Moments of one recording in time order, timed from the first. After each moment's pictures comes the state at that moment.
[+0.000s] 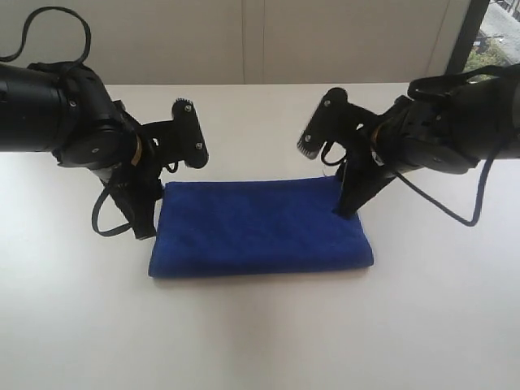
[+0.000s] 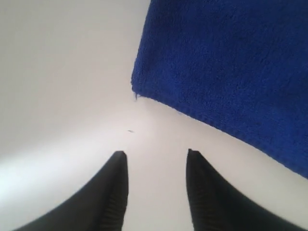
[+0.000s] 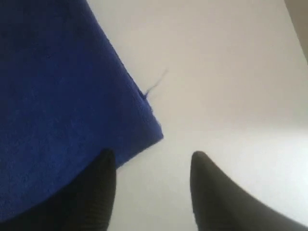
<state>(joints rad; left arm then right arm) -0.64 1.70 -1.07 0.62 0.57 0.19 0.45 1.74 -0.99 -0.77 0.28 0.07</state>
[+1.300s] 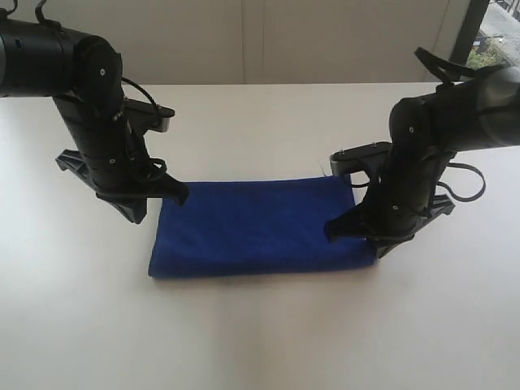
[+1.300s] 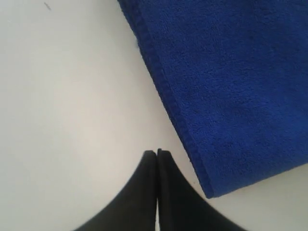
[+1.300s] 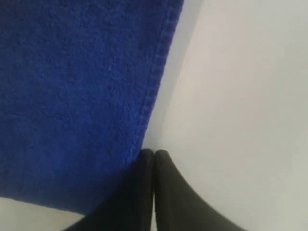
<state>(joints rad) -0.49 1.83 -1.31 0.00 0.96 -0.08 0.35 1.90 -1.10 0.00 0.73 0.05</state>
